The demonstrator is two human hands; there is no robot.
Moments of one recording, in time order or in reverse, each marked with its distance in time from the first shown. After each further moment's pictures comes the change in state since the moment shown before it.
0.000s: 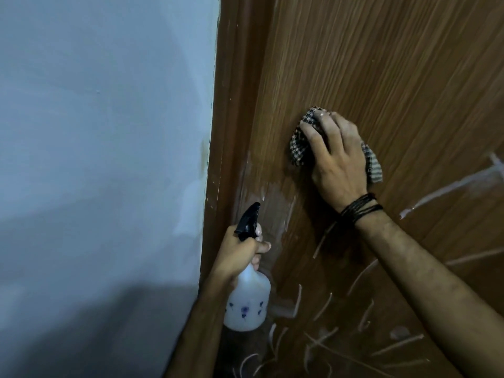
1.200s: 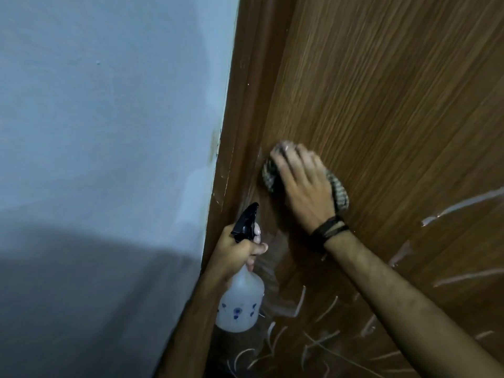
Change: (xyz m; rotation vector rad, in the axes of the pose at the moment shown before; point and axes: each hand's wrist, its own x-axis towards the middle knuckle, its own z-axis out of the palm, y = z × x) left_hand 0.015 -0.014 -0.023 -0.003 -0.005 -0.020; right_hand -0.041 -0.066 0.052 -0.122 -0.145 -0.142
